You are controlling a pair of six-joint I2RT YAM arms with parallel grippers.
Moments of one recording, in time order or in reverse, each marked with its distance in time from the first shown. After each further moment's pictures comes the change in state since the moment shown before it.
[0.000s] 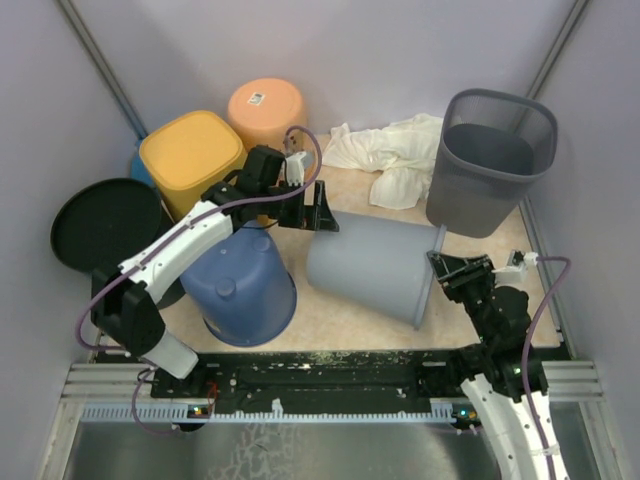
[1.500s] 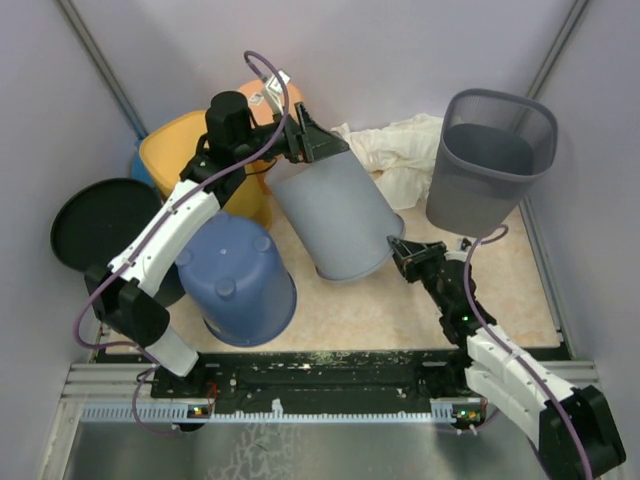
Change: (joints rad) left arm 0.082 0.066 0.269 0.453 0.248 -0.278; right arm 0.186 0.612 -0.274 0.851 0.011 0.402
